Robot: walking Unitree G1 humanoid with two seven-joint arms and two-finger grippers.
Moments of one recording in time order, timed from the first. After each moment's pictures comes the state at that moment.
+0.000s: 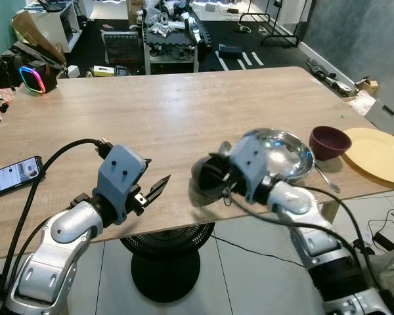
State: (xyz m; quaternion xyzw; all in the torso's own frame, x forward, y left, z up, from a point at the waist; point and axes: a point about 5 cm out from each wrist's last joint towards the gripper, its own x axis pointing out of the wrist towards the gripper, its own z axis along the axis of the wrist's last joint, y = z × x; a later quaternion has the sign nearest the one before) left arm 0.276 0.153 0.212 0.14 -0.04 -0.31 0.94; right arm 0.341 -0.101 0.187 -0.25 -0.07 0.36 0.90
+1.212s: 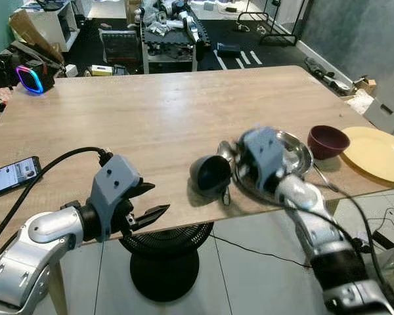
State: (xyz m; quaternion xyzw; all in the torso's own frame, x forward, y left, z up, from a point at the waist) left arm 0.256 0.163 0.202 0.16 0.04 -0.40 0.90; right arm 0.341 -0.140 0.185 -0.19 -0.08 0.32 0.93
